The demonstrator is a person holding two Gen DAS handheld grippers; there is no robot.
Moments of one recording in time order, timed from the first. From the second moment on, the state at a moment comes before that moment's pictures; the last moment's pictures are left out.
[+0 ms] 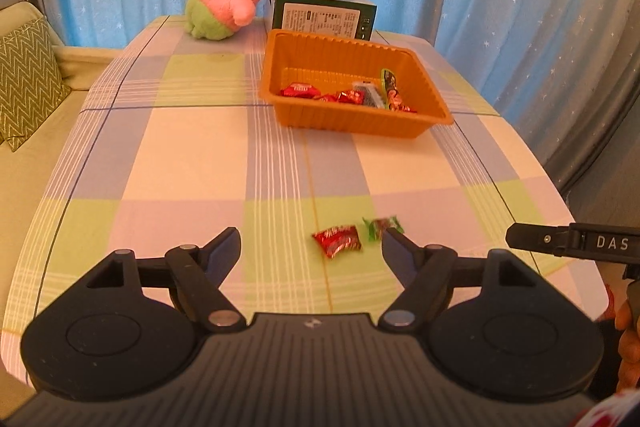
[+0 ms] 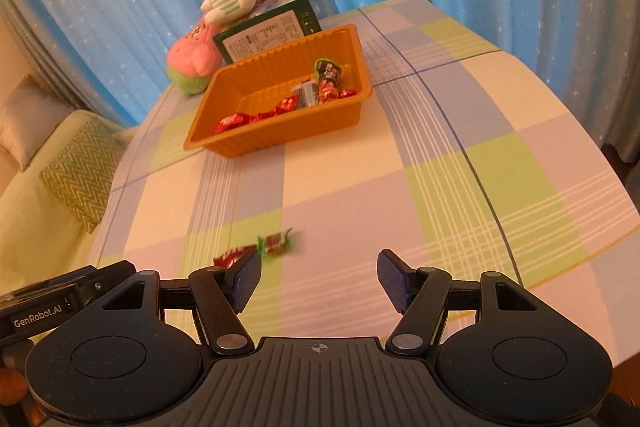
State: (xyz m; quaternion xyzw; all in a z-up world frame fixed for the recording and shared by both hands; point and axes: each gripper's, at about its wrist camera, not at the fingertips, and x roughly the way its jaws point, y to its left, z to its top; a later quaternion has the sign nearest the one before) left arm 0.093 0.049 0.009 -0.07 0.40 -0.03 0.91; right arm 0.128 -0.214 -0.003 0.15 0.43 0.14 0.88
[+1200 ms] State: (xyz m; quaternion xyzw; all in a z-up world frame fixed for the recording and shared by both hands) left arm 0.155 0.057 -0.049 0.04 0.47 -0.10 0.88; right arm 0.174 -0.149 -0.075 -0.07 0.43 0.25 0.87
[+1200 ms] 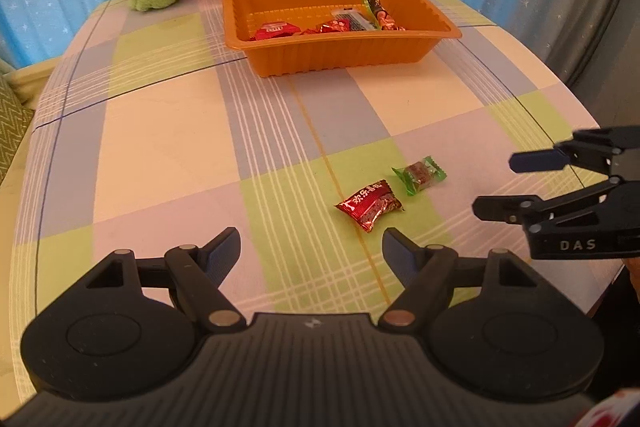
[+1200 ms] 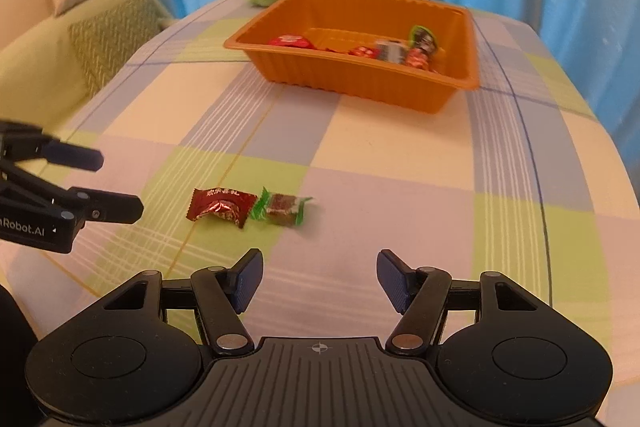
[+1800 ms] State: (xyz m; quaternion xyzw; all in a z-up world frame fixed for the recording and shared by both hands) left arm 0.186 0.056 -0.068 0.04 0.47 -0.14 0.87; right arm 0.222 -0.109 -0.108 -0.16 0.39 0.31 0.85
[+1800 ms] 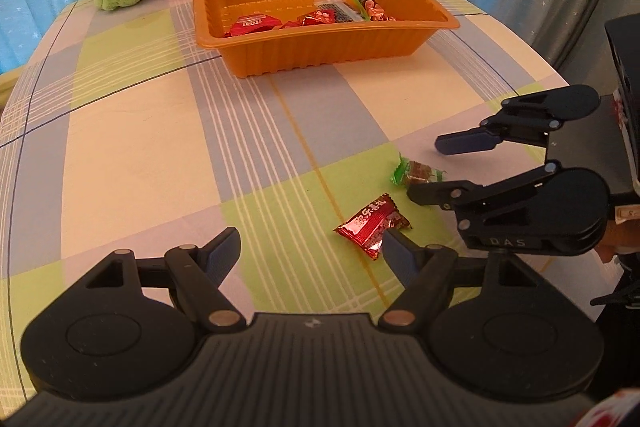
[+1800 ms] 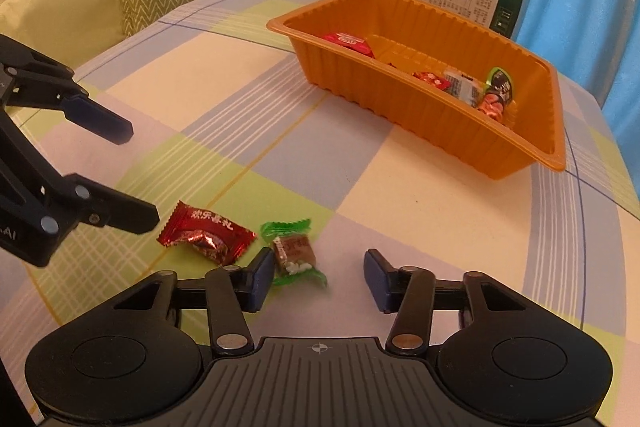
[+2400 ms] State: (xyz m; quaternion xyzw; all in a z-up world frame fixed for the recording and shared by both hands) left arm 0.187 0.044 -0.075 0.07 0.46 -0.20 0.86; right arm 0.216 -0.146 -0.094 -0.04 0.42 0.27 0.87
